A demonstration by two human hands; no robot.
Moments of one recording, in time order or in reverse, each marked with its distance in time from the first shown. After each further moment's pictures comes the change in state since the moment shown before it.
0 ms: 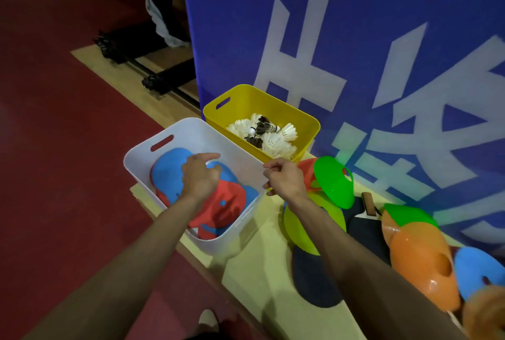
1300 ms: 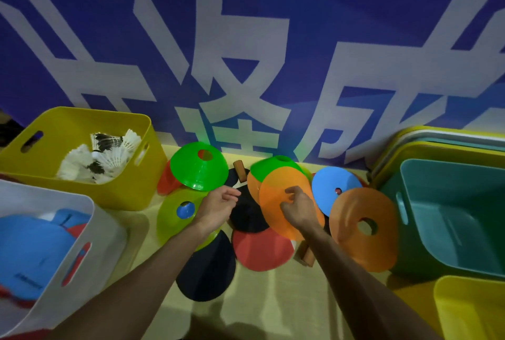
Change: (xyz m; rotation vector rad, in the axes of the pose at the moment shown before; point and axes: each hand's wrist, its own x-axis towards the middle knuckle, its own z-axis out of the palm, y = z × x) left_hand -0.134 0.108 0.306 0.081 -0.737 0.188; right_hand -0.069 0.249 -0.277 -0.161 0.369 0.328
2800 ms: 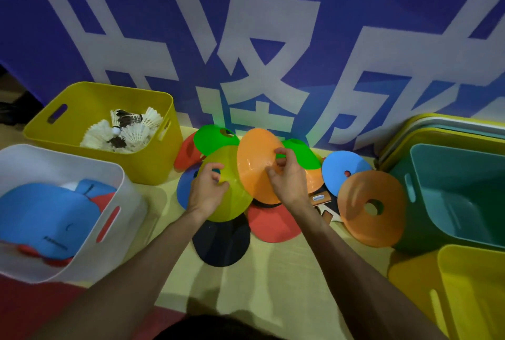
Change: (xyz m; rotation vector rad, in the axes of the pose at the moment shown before) left_hand -0.037 -0.032 -0.044 0.066 0.291 0.074; right_hand -0.058 -0.071 0.024 0.134 0.138 -0.262
